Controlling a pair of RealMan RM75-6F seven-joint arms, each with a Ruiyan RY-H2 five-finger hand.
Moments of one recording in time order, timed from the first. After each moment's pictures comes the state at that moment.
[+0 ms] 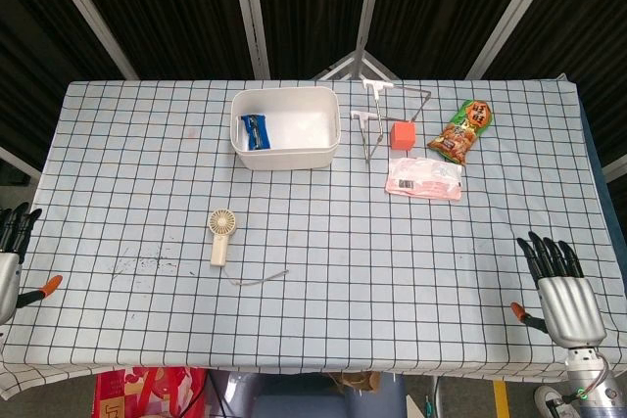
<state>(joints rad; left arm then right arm) -0.09 -1.15 -0.08 -1.60 1.46 1.51 0.13 0.08 -1.14 0.03 -1.65 -1.51 1.44 -0.17</state>
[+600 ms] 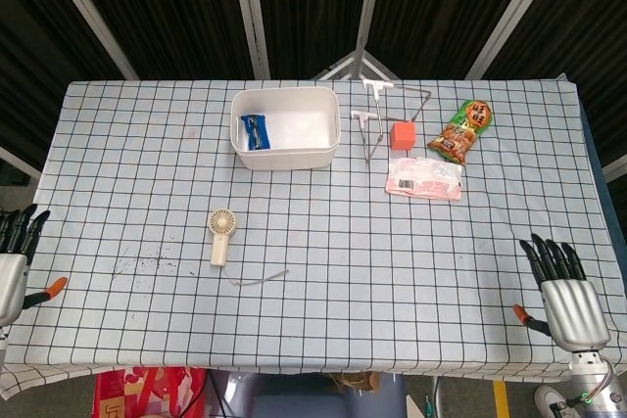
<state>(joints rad) -0.10 -1.15 -0.07 -1.61 1.47 1.50 0.16 0.07 -1.13 0.02 -1.65 -1.52 1.45 -0.16</state>
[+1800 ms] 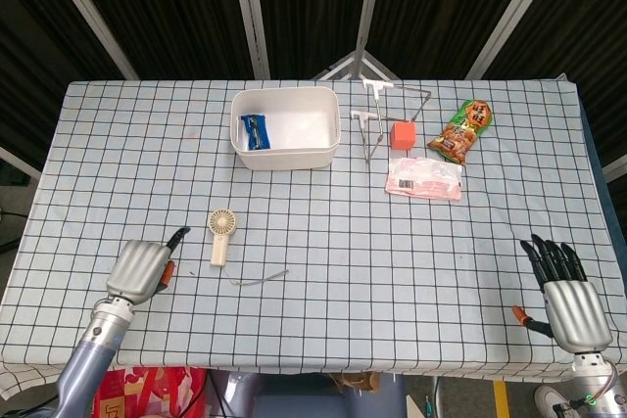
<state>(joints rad) -0.37 -1.36 -0.11 -1.89 1.17 1.15 0.76 0.07 -1.12 0.02 -1.64 -1.54 1.45 -0.08</state>
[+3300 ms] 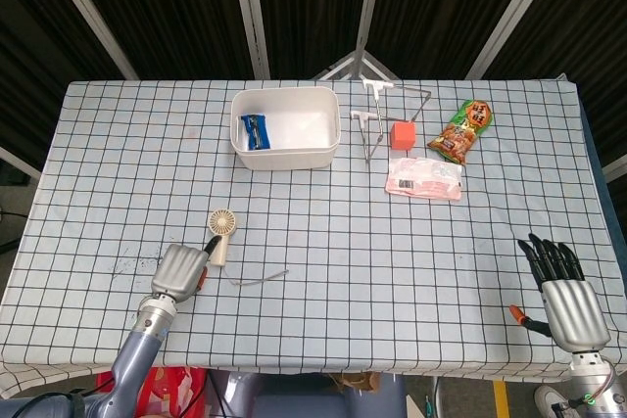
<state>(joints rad) -0.51 -1.59 -0.06 -1.70 1.01 1.17 0.85 0.08 -1.12 0.02 -1.64 -1.55 1.45 -0.07</state>
